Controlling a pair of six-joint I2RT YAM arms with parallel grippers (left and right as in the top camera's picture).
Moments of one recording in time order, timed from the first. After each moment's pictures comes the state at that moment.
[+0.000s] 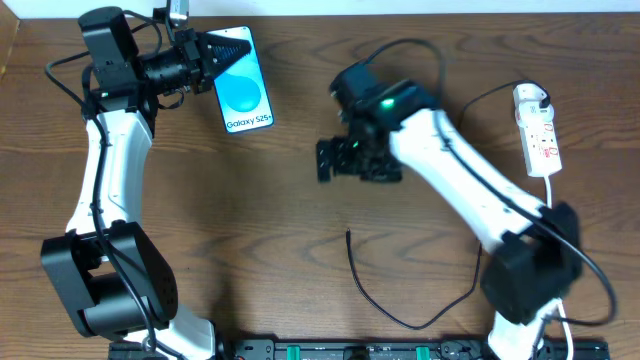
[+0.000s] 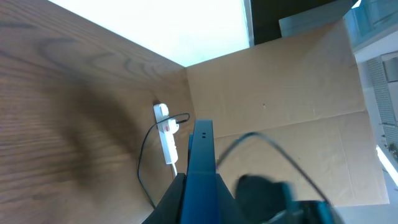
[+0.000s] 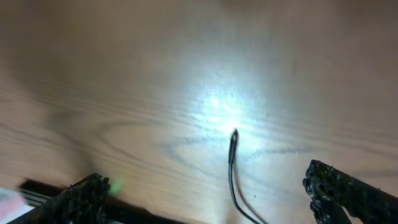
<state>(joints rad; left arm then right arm) 0.19 1.77 1.44 -0.13 1.30 -0.79 0.63 1.95 1.73 -1.22 -0.25 0.60</state>
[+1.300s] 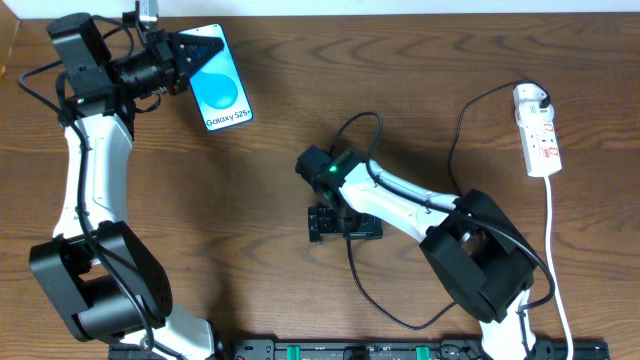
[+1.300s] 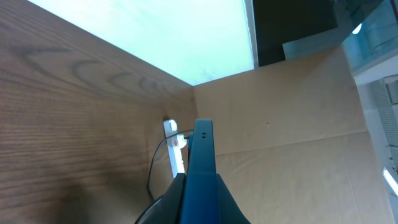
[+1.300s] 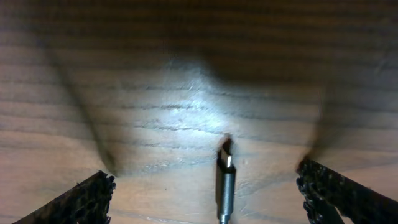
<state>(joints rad) 0.28 1.77 1.44 -0.13 1.30 -0.79 0.82 2.07 1.40 -0.99 -0.16 0.78</state>
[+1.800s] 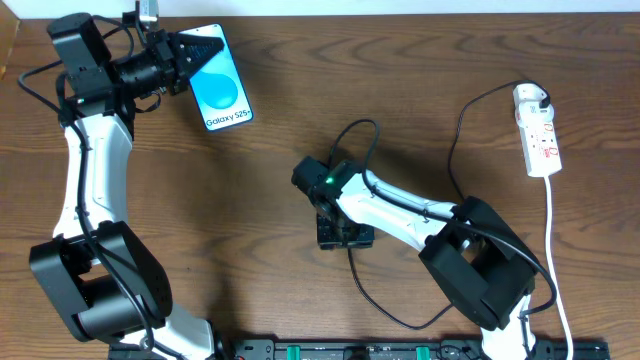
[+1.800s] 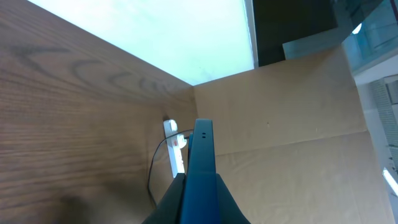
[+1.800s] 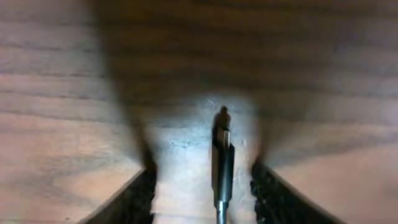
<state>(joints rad) 0.28 1.77 1.44 -0.13 1.30 -0.79 0.86 2.04 1.36 -0.97 -0.13 0.84</state>
